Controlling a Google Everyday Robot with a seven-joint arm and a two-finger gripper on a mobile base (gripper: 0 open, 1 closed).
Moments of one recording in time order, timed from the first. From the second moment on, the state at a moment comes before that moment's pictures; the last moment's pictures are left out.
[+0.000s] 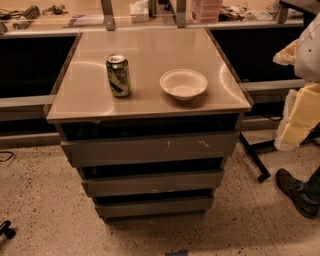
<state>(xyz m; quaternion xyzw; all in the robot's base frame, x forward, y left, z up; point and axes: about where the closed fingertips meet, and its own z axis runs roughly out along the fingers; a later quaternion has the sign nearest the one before) 0.438 -0.217 0.976 -0.60 0.78 -0.03 0.16</state>
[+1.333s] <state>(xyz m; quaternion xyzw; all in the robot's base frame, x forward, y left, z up) 0.431 -0.179 0.867 -0.63 0.75 0.01 0.19</state>
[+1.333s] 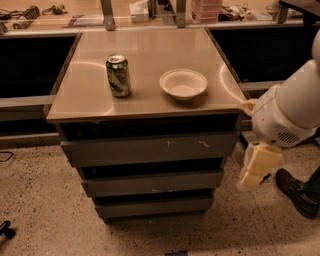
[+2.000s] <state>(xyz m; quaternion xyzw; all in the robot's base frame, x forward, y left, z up) 0.430 -0.155 0.778 -0.65 0.74 0.03 0.18</state>
